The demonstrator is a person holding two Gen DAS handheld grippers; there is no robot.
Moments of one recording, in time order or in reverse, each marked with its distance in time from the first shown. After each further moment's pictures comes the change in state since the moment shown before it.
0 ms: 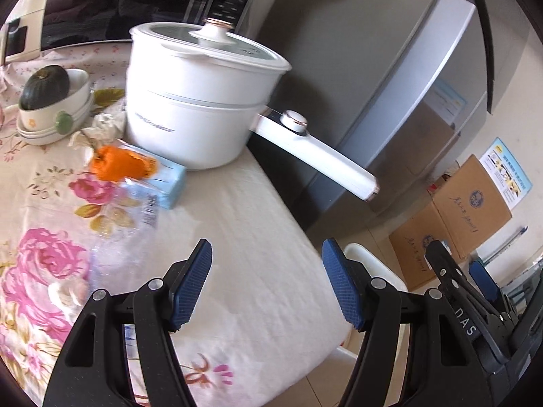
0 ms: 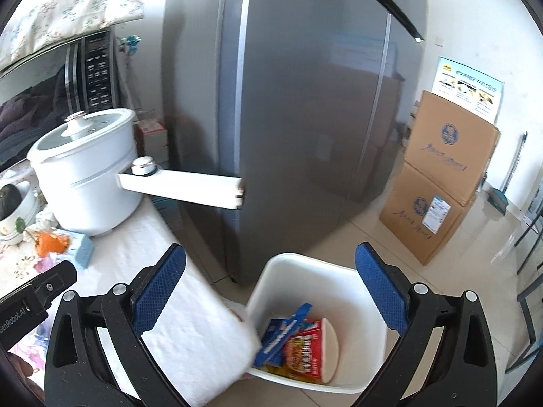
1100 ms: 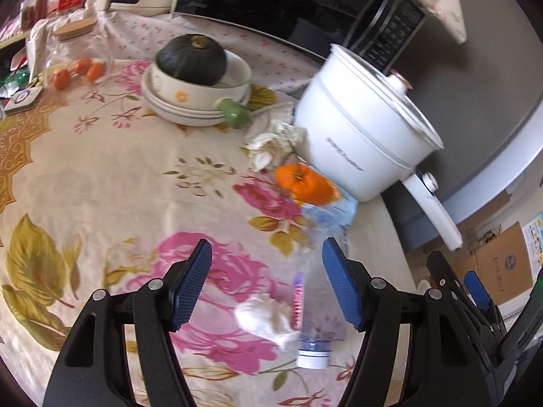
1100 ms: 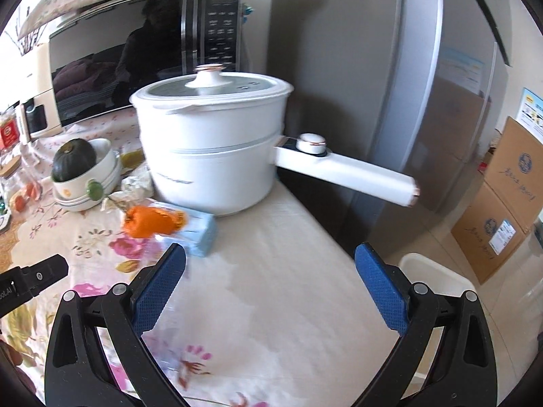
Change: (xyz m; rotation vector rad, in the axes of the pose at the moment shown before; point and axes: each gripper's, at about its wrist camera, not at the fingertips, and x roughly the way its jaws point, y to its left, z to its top) left arm -0.058 0.178 0.016 -0.248 -0.004 0.201; right arm -0.003 0.166 -0.009 -0.153 0.064 0.248
